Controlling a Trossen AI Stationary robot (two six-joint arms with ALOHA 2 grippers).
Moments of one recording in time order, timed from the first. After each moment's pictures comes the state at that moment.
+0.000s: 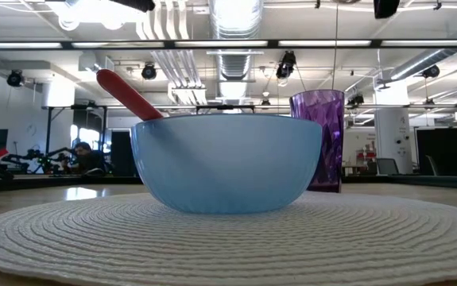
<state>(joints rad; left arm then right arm) -0.53 1.26 1.15 -0.70 -0.85 0.02 0.57 1.02 0.59 0.57 0.84 0.34</state>
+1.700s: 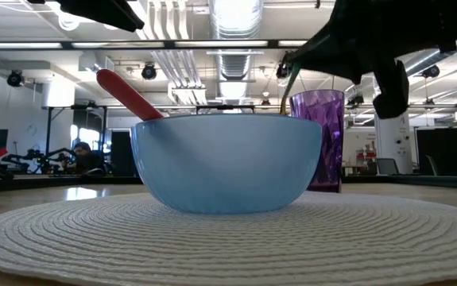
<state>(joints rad) -0.52 1.13 0.94 -0.55 -0.83 0.03 0.64 1.91 0.76 1.14 1.40 0.67</state>
